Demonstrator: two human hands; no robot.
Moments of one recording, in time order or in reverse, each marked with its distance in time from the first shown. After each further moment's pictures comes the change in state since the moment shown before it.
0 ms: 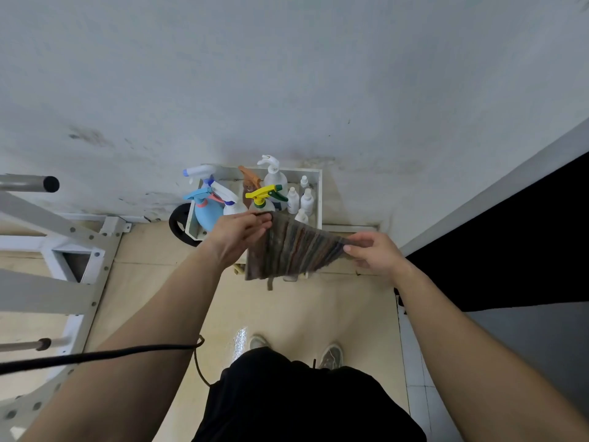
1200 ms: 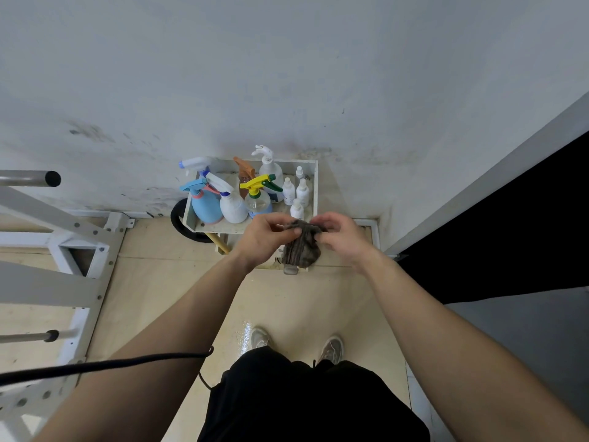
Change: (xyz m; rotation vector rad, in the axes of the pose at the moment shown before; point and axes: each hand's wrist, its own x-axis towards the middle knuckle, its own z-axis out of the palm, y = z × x) left_hand -0.031 -0.049 0.047 0.720 -0.193 0.469; right_hand -0.011 -0.014 0.041 -0.014 -0.088 -0.185
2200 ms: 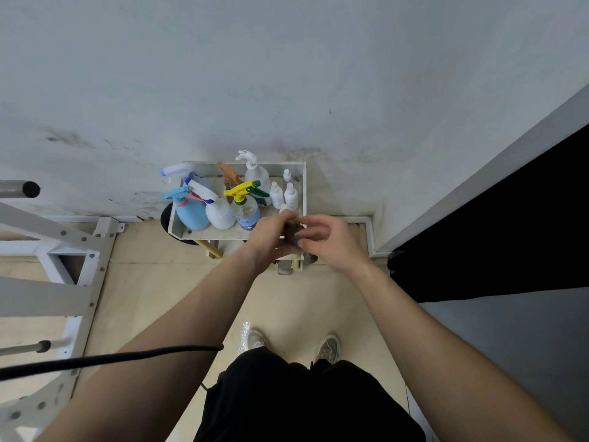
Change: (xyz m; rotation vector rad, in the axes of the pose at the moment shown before) left_hand 0.040 0.023 0.038 -0.526 0.049 -0.455; right_hand -0.007 -0.013 -0.009 0.079 0.030 -0.110
